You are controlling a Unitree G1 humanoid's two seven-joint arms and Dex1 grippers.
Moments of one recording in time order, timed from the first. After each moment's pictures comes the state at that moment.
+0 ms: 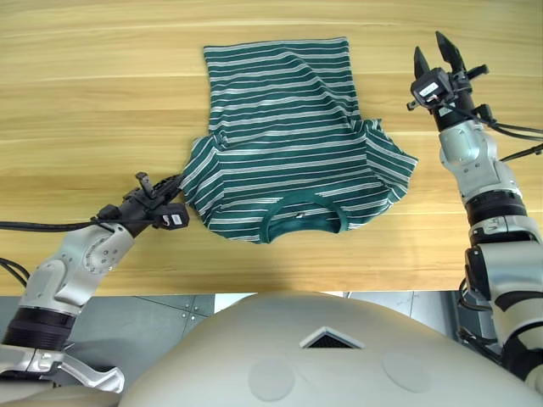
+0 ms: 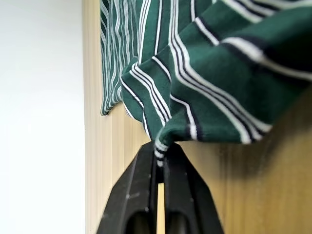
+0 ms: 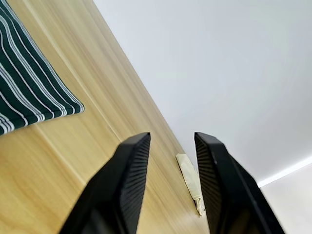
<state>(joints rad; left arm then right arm) 0.36 0.88 -0.14 -0.03 0.63 -0.39 -0.18 -0.45 -0.56 0.17 0.84 -0.49 -0.64 -0.18</state>
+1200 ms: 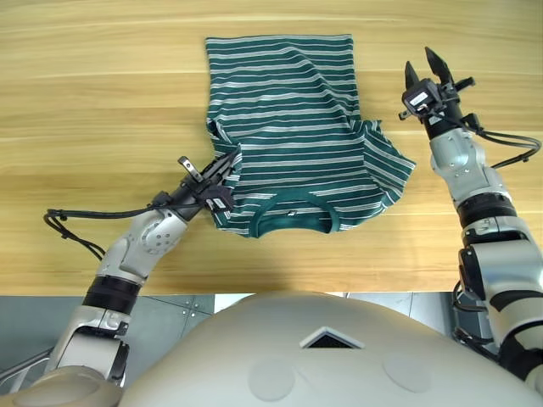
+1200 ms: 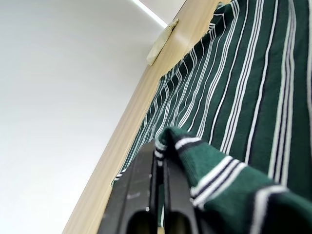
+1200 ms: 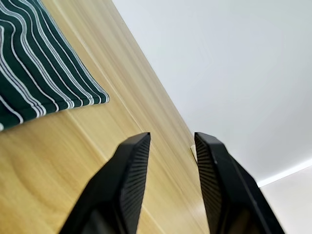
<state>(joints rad) 0.12 0.58 -0.29 0.15 0.57 -0.65 -0.06 -0.45 -0.53 0.19 0.91 -0.49 -0.64 -0.19</state>
